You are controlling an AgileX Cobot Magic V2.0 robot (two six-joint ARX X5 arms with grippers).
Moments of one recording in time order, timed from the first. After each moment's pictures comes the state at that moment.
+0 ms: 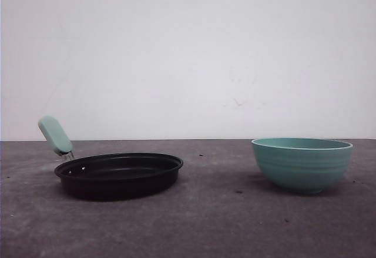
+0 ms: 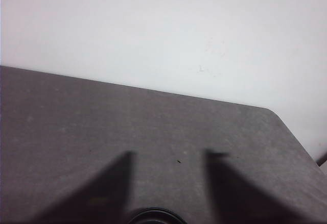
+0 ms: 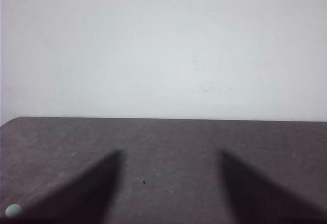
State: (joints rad) left arm -0.12 0.78 1.26 -0.67 0.21 -0.31; right arm 0.05 0.59 1.15 -0.61 -0.26 0.18
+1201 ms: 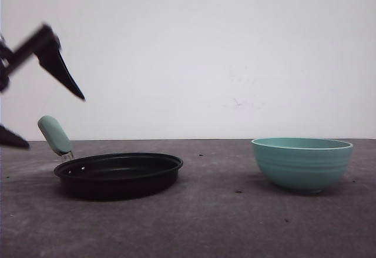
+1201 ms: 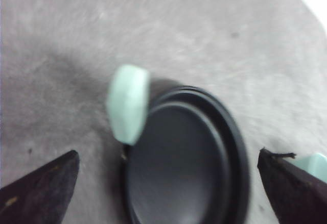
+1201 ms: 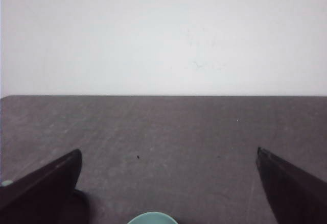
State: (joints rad) left arm -0.14 1.29 0.61 0.03 0.39 -0.64; right arm 0.06 0.59 1.15 -0.72 -0.23 0.16
